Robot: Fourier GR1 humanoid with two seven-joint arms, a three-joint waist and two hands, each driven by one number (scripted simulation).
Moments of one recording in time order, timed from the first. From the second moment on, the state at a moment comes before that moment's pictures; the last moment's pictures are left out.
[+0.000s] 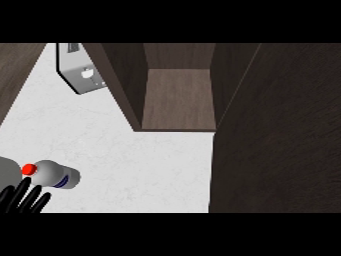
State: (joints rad) left arm 0.66 0.14 -0.09 -2.40 0.36 -0.25 0.21; right arm 0.41 -0.14 -0.02 -2.41 -0.29 0.21 0.20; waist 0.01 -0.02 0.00
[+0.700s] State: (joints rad) left arm 0.76 0.12 0.01 -2.40 0.36 -0.25 0.11; right arm 0.46 -0.13 -0.06 -2.40 -0.32 0.26 0.17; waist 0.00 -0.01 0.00
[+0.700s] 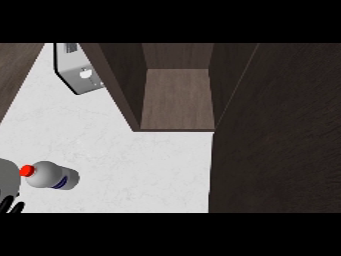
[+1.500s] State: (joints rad) left arm 0.62 0.20 0.27 -2.24 0.46 -0.29 0.09; right arm 0.53 -0.16 -0.14 -2.40 -0.37 0.34 0.11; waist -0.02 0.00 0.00
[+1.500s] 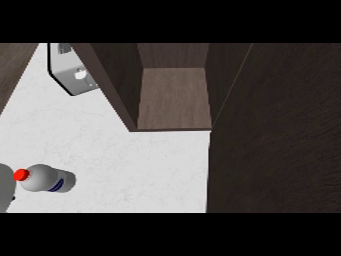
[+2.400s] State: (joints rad) left arm 0.33 0.23 0.31 -1.74 0.27 -0.33 -0.11; right arm 0.62 -0.17 -0.20 -2.39 -0.44 0.43 0.03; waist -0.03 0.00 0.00
